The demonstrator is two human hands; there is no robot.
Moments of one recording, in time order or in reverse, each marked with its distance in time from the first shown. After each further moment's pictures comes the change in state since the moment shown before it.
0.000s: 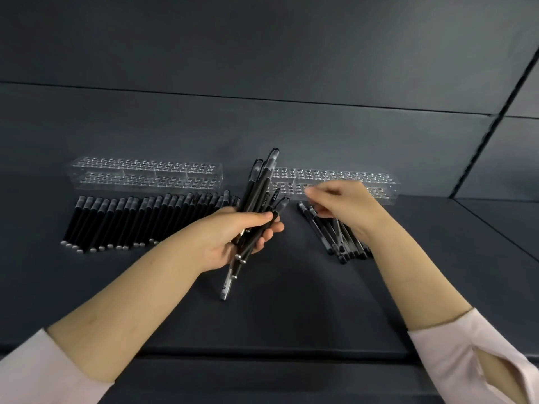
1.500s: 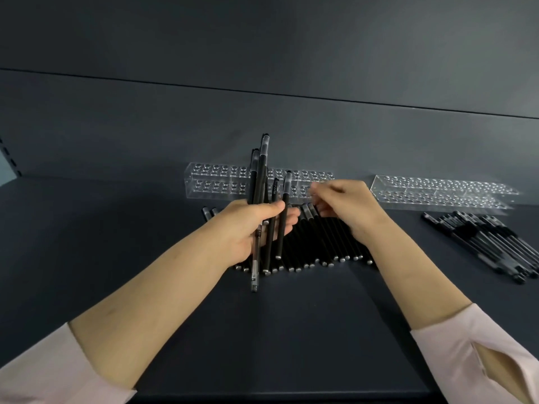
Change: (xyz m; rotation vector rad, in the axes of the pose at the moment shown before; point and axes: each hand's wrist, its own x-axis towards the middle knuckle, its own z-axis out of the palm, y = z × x) left_hand -0.021 0.048 -0.225 -0.107 0.039 0.044; right_hand 0.042 -0.078 0.243 0.084 0.099 0.042
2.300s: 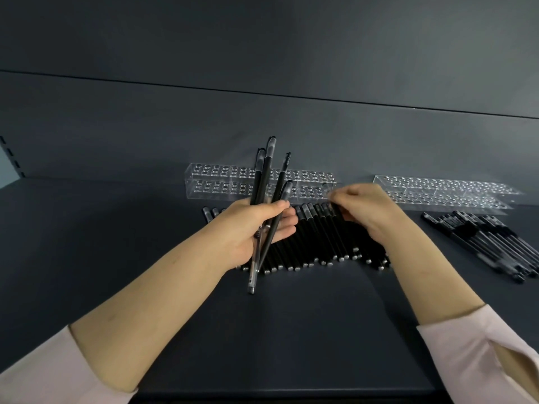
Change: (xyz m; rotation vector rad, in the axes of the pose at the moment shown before) left_hand -0.002 -0.004 0.001 -0.097 -0.011 0.027; right_hand 0.001 0.004 -0.024 -0.087 0.029 0.109
